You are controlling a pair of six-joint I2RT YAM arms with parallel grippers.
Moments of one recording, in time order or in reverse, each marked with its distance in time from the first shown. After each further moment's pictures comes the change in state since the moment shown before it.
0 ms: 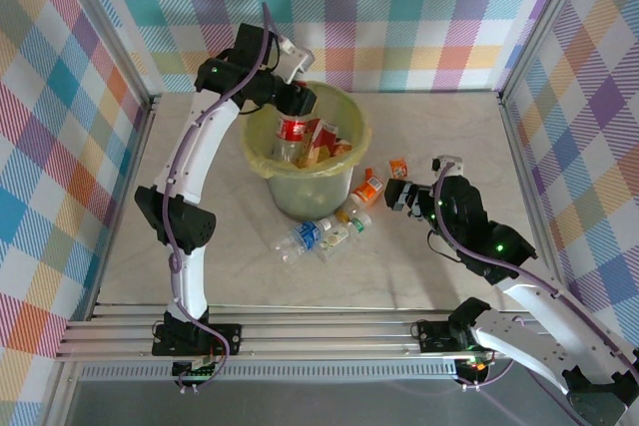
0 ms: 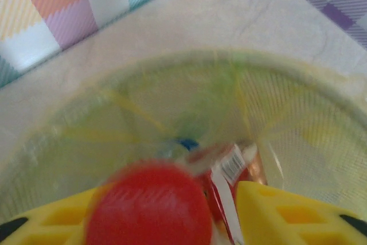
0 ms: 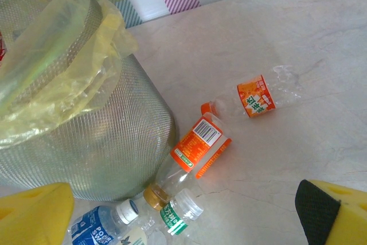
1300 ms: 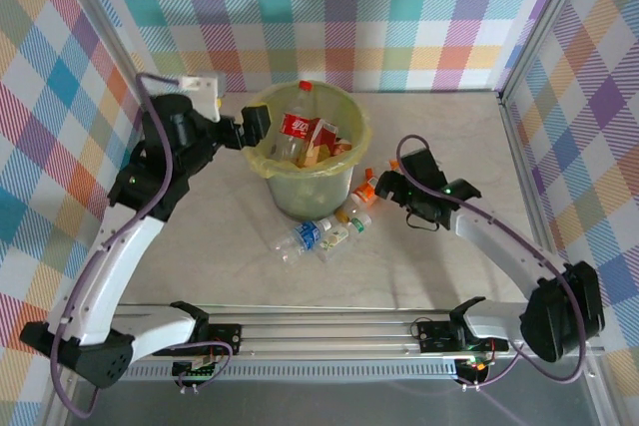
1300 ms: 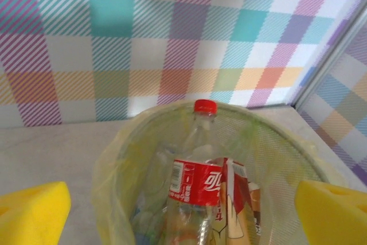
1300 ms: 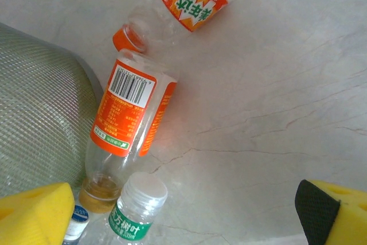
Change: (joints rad) left arm -0.018 -0.940 -1.042 0.669 -0.386 -0.413; right arm -0.180 0.500 0.081 -0.050 -0.186 0.240
